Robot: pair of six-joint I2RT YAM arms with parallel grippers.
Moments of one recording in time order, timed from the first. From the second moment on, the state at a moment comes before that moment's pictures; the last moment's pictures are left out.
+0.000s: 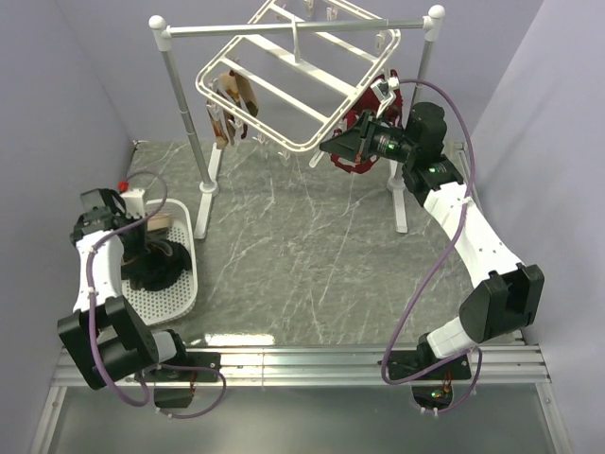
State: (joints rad) left arm 0.45 1.25 1.00 -0.75 0.21 0.40; right arm 0.28 1.50 1.46 0.02 -0.86 0.62
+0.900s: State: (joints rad) left arm 0.29 1.18 0.93 -0.90 0.41 1.21; right arm 0.28 1.52 1.47 0.02 -0.87 0.62
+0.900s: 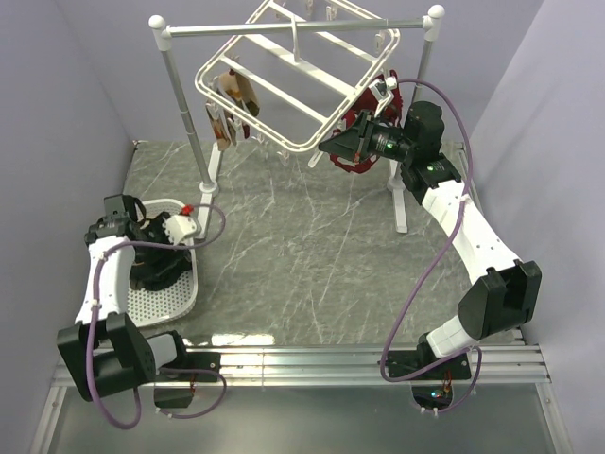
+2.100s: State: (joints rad) left arm 0.38 1.56 1.14 -1.14 0.56 1.99; right arm 0.28 1.52 1.47 0.02 -0.87 0.61
